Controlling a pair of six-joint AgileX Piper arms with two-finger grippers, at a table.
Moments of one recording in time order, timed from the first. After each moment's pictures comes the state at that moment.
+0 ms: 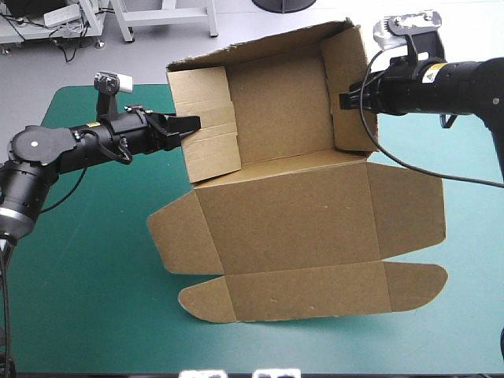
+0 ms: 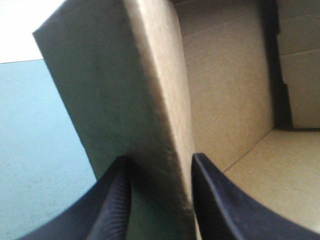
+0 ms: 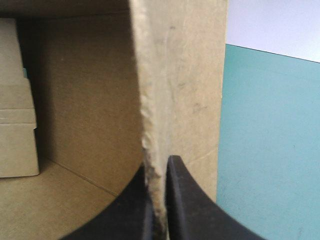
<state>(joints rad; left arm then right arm) -0.07 1.36 -1.32 -1.13 0.87 0.71 0.19 1.46 -1.94 0.37 1.17 -0.13</state>
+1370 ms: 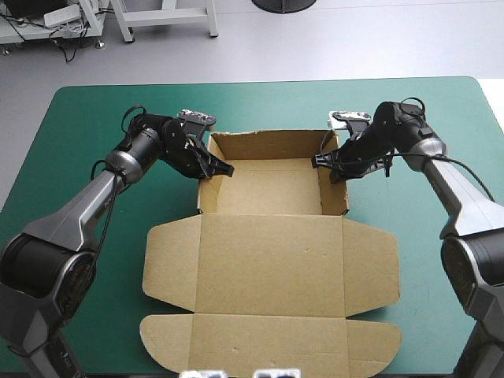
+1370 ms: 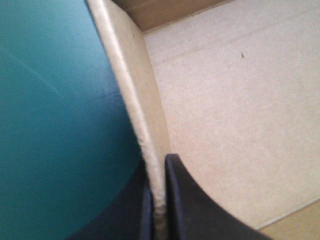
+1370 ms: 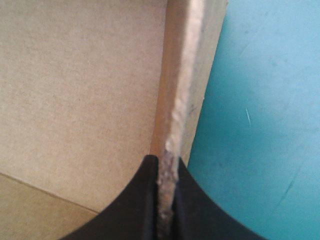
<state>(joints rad) -0.36 1.85 -1.58 -0.15 0.97 0.01 0.20 1.87 -1.59 0.33 1.09 -0.09</state>
